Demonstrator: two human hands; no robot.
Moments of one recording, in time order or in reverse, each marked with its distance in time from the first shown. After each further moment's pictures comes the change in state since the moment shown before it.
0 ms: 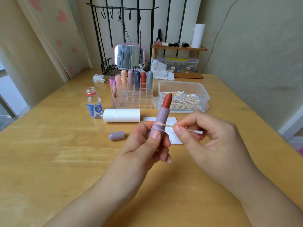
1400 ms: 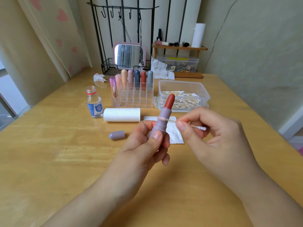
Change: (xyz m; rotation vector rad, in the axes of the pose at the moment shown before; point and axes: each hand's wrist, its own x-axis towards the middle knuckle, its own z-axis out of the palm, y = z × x) left_hand -0.002 0.003 -0.001 -0.015 -0.001 -0.048; right_hand 0.000 -0.001 -0.002 -0.047 0.050 -0.007
